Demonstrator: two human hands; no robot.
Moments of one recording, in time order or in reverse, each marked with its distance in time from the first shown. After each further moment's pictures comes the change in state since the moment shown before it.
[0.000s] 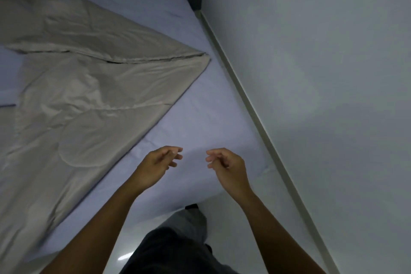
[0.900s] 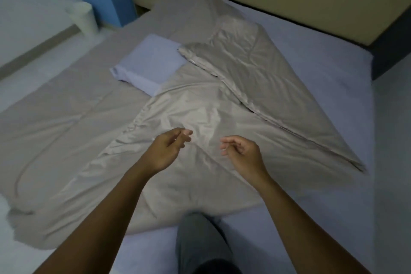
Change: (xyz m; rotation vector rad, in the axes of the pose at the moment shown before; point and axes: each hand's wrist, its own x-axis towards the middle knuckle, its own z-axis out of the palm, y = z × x) left_hand 0.148 -0.057 -0.357 -0.196 0.748 -0.220; right_hand 0.379 -0.150 0.372 -0.131 -0.754 -0.200
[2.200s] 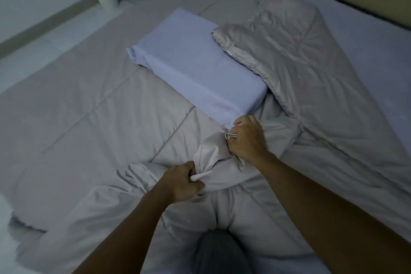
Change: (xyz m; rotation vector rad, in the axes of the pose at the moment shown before) left_hand 0.099 -0.164 -0.010 0.392 -0.175 -0.264; right_hand 0.214 0.081 0.129 -0.948 -0.133 -0.370
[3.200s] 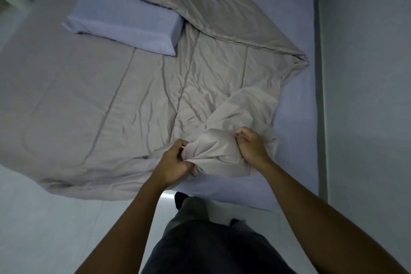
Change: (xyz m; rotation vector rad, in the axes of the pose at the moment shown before) left_hand -0.390 0.000 0.183 -0.284 -0.144 0.236; right_hand -0.563 -0.078 -0.084 0.770 0.097 0.797
